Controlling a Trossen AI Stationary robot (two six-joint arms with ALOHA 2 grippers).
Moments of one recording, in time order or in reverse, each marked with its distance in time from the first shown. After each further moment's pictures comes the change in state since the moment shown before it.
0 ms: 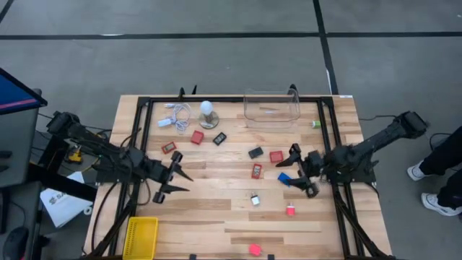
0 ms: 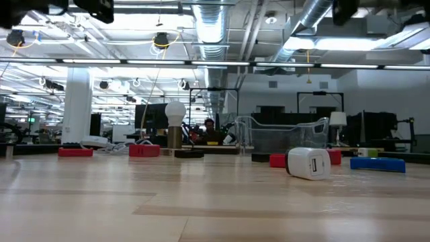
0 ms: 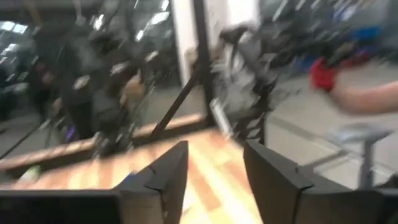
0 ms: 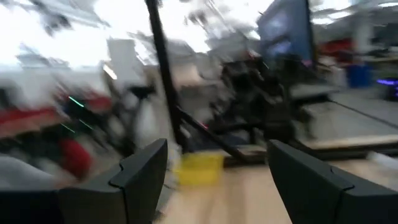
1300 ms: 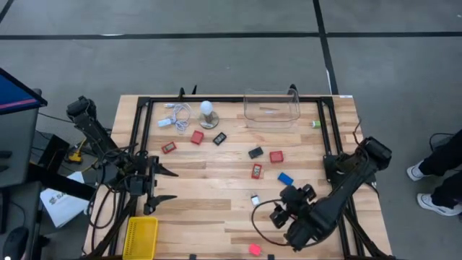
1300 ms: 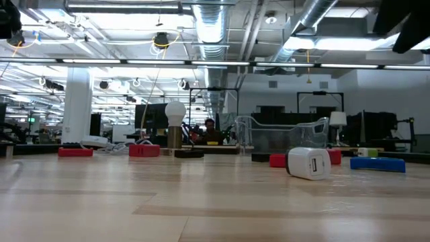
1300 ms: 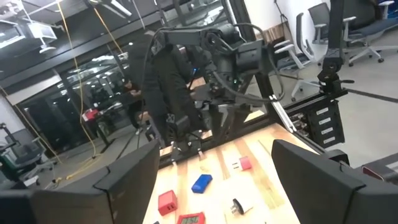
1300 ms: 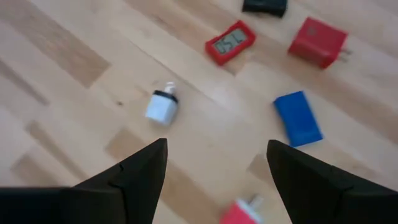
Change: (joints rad) left arm -0.509 -0.028 0.104 -0.028 -0.771 0.329; right arm 0.338 0.885 1.051 -1.899 0.325 1.637
